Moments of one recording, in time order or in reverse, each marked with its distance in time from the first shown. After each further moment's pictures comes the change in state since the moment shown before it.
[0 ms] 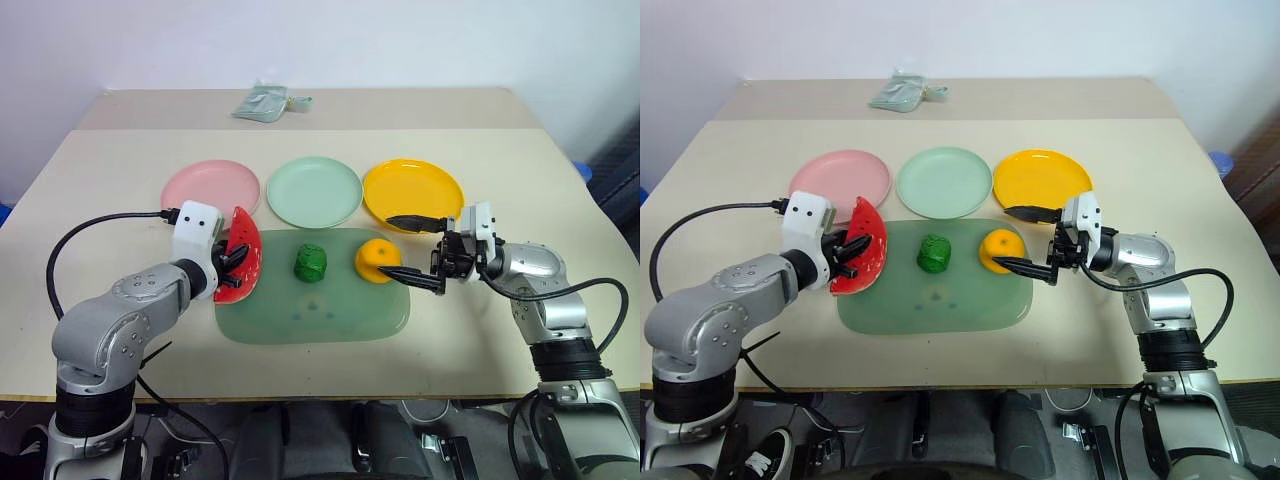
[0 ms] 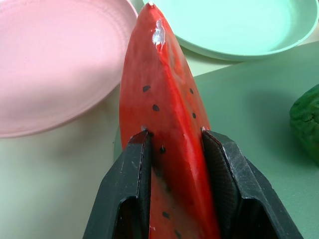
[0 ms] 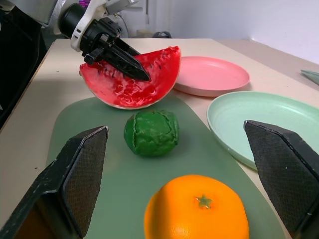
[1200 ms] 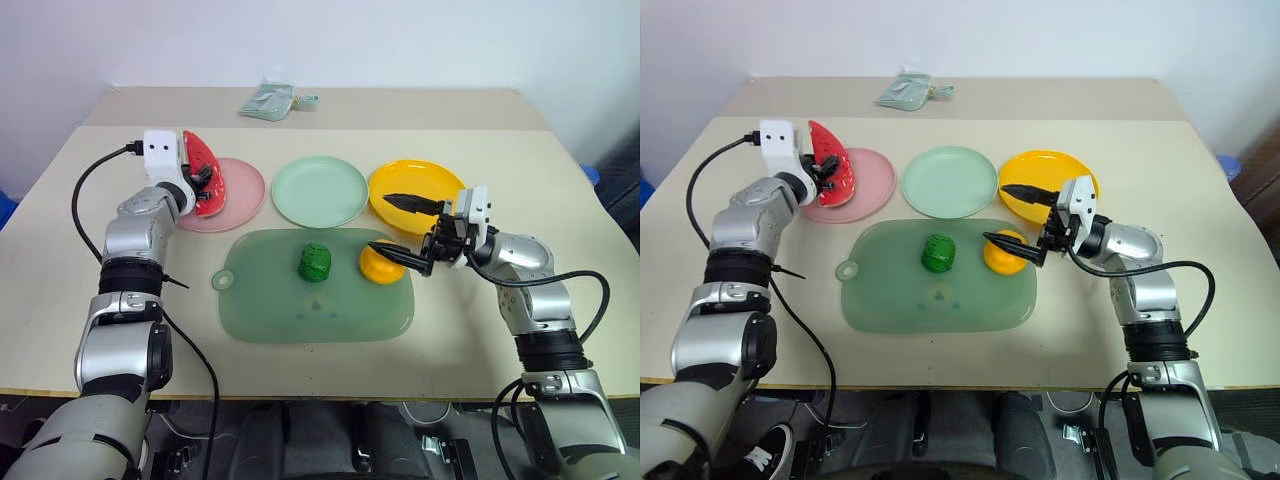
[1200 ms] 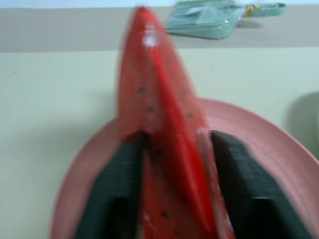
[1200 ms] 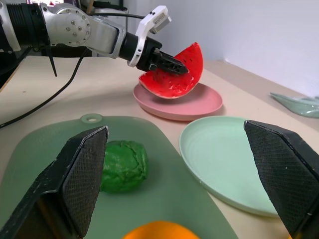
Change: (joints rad) left arm -0.570 -0.035 0.013 1.285 0.389 -0.898 -0.196; right arm -0.050 0.071 -0.015 0.020 -0.024 -0.032 -0.107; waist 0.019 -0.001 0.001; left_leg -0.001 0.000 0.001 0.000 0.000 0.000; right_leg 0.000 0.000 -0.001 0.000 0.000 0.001
